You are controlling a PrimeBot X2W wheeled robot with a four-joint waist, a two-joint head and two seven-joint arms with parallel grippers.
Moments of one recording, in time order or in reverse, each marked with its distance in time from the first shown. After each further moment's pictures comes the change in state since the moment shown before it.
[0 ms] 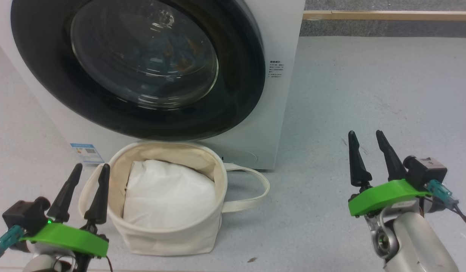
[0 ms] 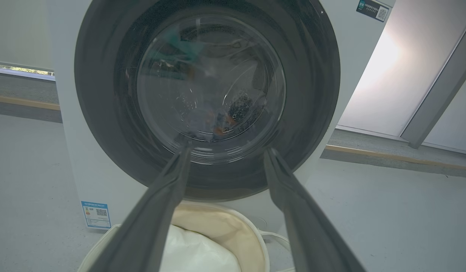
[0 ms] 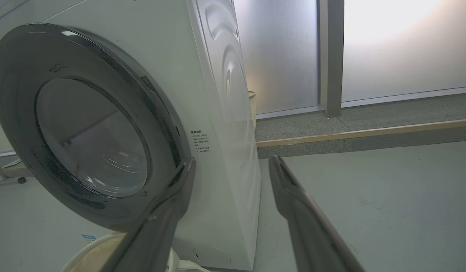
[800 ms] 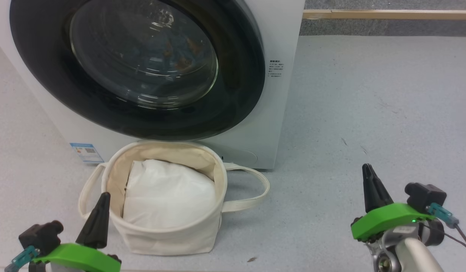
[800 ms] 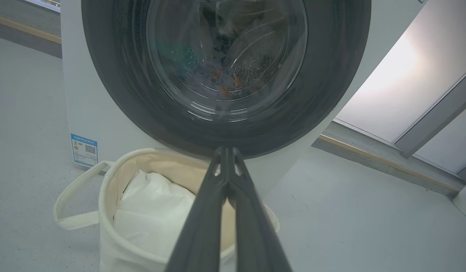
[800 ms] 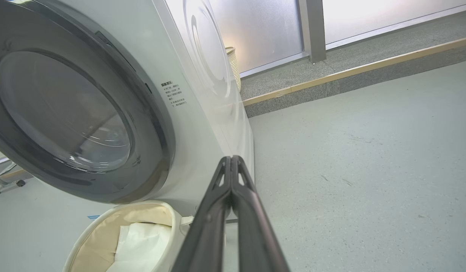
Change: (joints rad) left arm 0.072 -0.064 -0.008 0.060 -0.108 0.002 0.038; right arm 0.083 0.012 -0.016 0.065 0.118 0.000 0.037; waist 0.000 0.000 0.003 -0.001
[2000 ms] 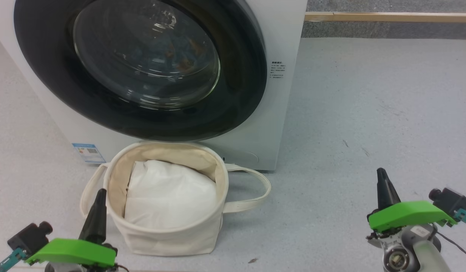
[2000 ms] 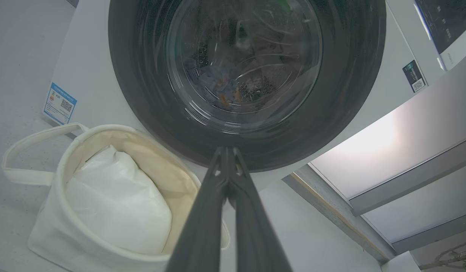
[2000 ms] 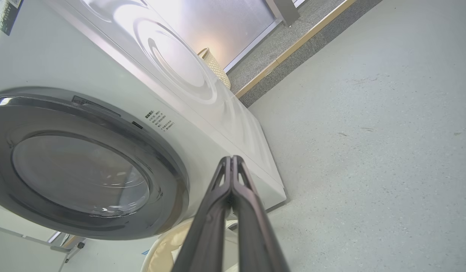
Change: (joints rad) left arm 0.011 -0.064 0.062 -0.053 -0.301 0.017 0.098; right arm 0.021 0.016 -0.074 -0.046 0.361 0.000 0.099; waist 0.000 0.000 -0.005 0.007
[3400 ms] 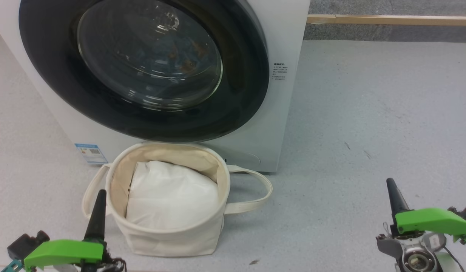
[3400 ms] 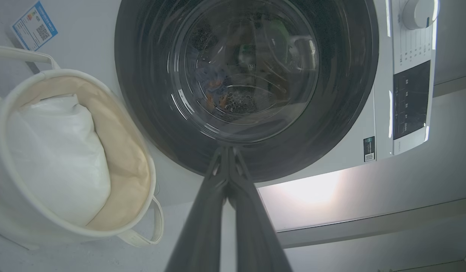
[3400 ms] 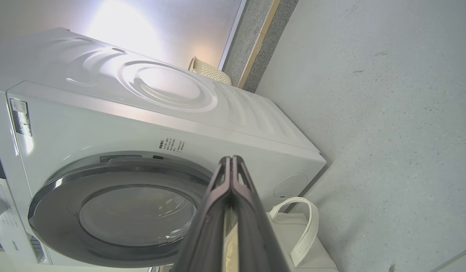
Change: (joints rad) left arm 0.026 -0.075 0.075 -0.063 -0.363 0.017 0.121; right arm 0.044 0.011 -0.084 -0.054 0.436 0.000 0.114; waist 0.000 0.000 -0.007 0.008
